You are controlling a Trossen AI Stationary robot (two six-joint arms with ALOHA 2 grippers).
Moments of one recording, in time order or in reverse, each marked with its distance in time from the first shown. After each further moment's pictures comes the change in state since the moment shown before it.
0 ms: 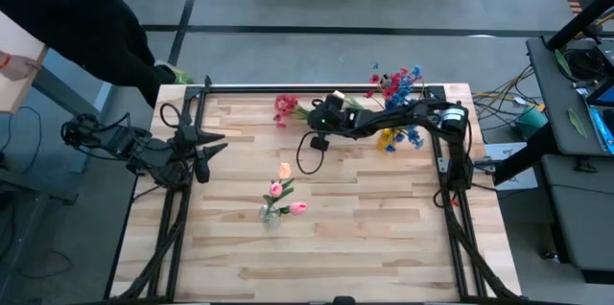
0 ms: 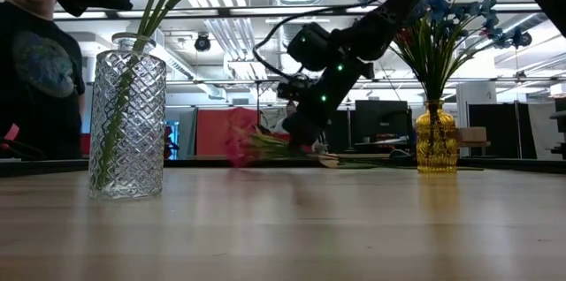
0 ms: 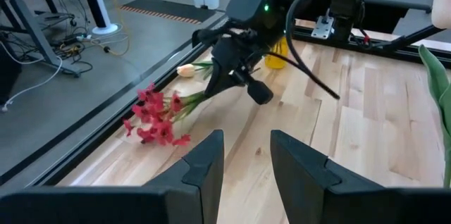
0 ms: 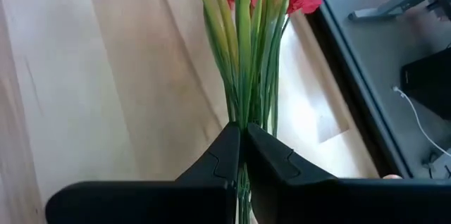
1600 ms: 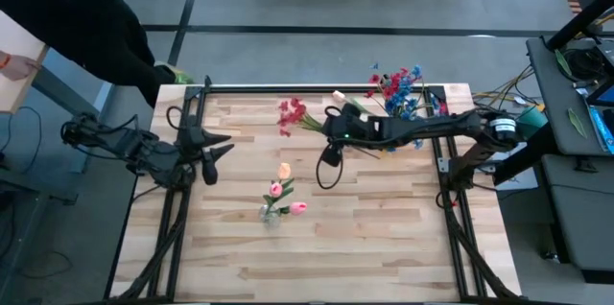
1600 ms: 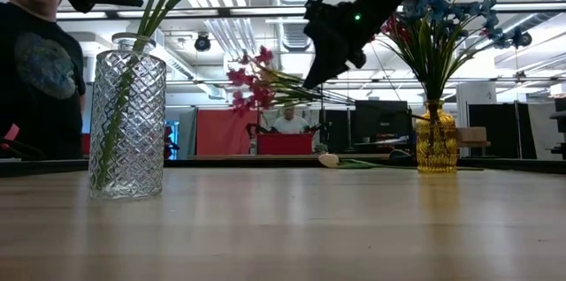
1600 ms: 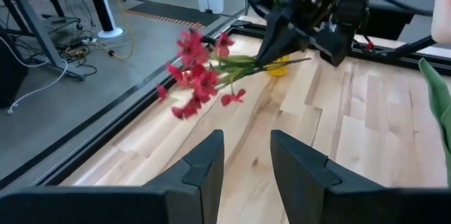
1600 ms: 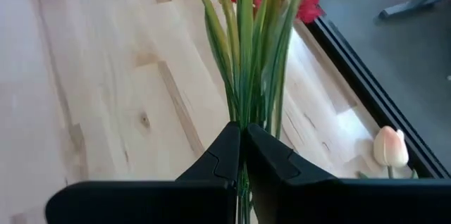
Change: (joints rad) left arm 0.000 0.090 0.000 0.099 -0.025 0.003; right arm 0.196 -0.386 -0.095 -0.248 0.004 0.319
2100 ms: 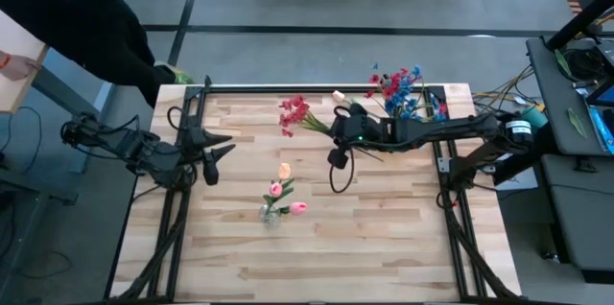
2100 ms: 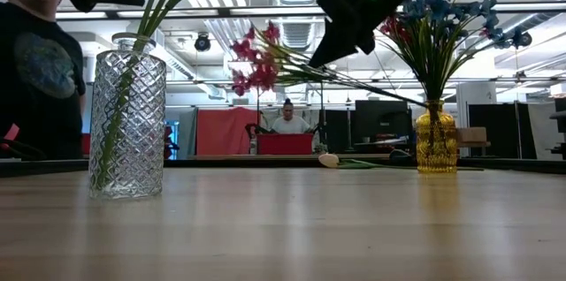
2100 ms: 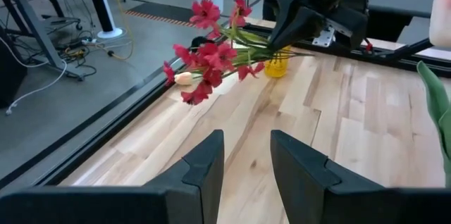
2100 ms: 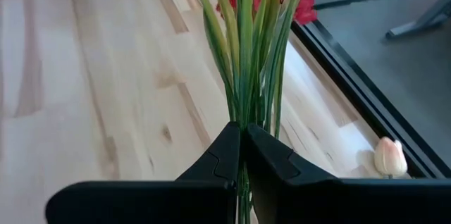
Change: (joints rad) left arm 0.000 0.009 0.000 0.018 -0.001 0.000; right arm 0.034 -0.120 -0.061 0.037 -0.001 0.020
